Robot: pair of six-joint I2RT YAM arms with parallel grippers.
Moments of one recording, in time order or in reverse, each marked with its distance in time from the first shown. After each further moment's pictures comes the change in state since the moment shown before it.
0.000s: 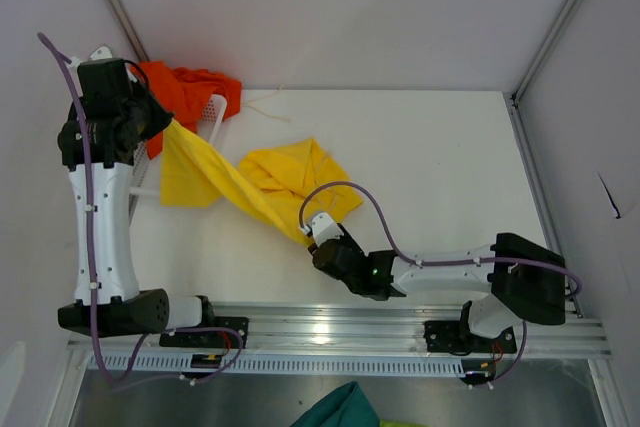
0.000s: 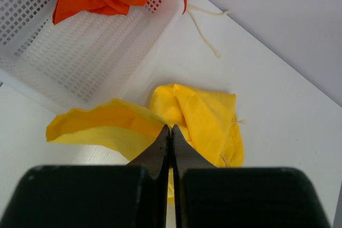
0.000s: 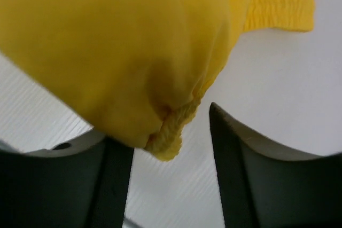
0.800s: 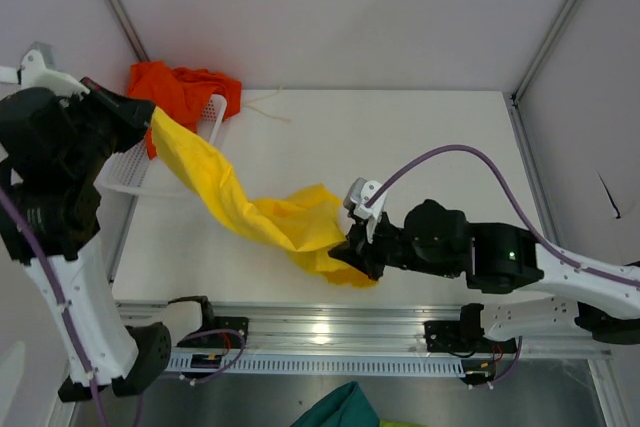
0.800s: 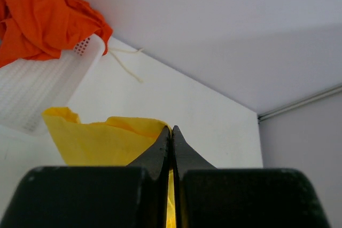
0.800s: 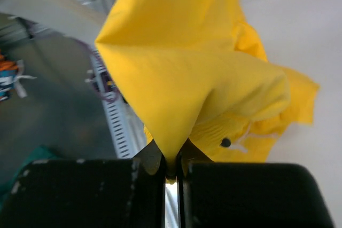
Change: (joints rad) left arm 0.024 -0.162 0.232 -0.075 0.191 -0.037; right arm 0.074 -0.453 0.546 -0.557 -0.423 -0.068
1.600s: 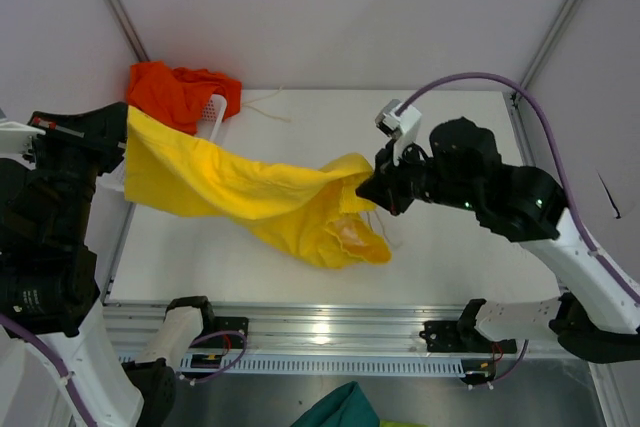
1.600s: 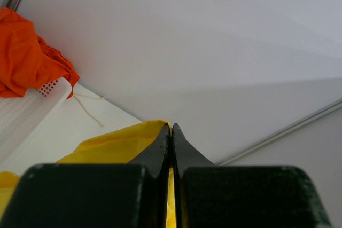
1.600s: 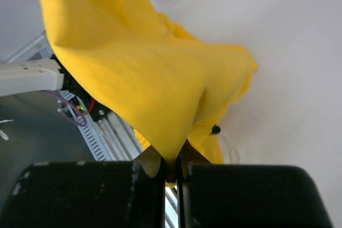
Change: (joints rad) left arm 0.001 -0.255 -0.148 0.227 -0.080 -0.208; right arm -0.389 0.125 0.411 -0.339 -0.251 0.000
